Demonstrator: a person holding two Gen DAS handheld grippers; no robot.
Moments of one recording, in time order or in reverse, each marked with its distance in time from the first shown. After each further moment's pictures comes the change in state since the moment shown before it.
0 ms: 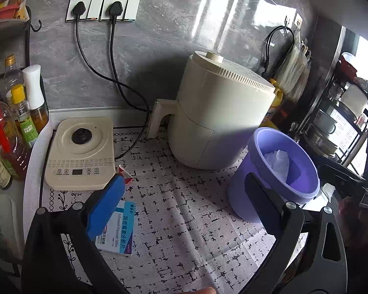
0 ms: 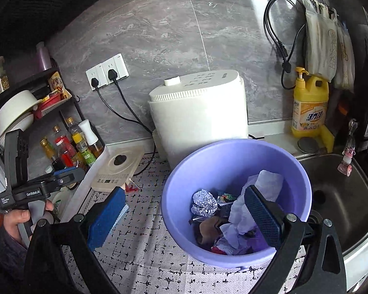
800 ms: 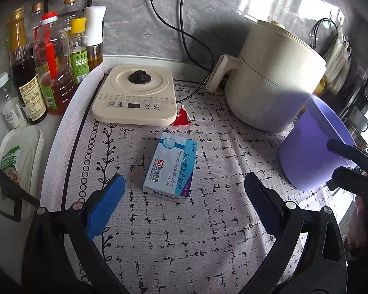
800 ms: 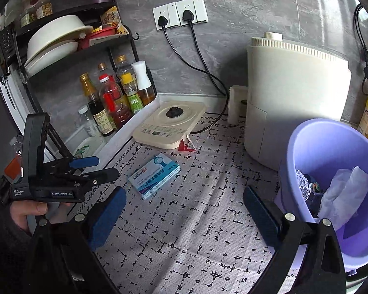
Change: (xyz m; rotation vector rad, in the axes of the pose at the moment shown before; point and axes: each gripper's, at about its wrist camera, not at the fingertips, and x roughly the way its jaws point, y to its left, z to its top) left arm 0.001 0.069 -0.087 -0.133 0.108 0.180; right arm 0.070 0.093 -0.048 -0.242 0.203 0.195
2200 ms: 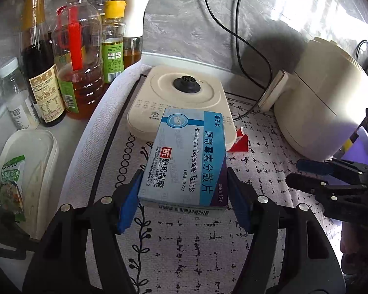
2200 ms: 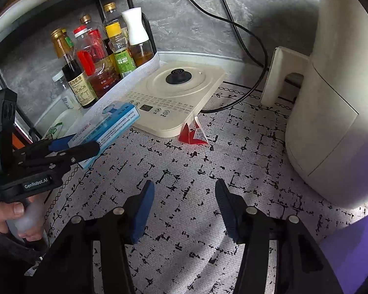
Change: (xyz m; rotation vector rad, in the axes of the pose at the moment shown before) left arm 0.055 0.069 0.030 -0.112 -0.056 0.135; right arm 0.164 0.010 0.044 -0.079 0.216 0.030
